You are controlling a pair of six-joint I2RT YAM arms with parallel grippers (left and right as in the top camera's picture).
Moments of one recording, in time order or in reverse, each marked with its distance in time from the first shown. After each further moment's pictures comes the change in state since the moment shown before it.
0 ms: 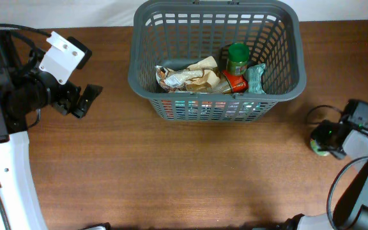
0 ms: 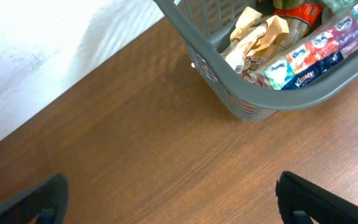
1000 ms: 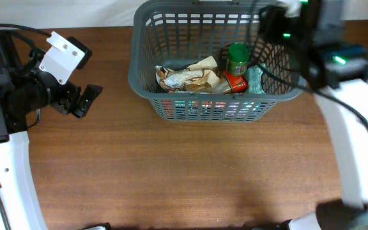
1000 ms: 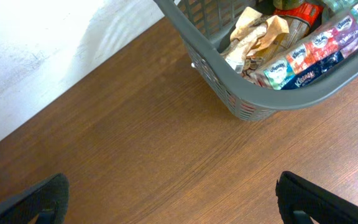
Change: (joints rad) left arm 0.000 0.000 0.000 0.000 0.000 0.000; right arm 0.693 0.079 1.044 -0.338 0.061 0.010
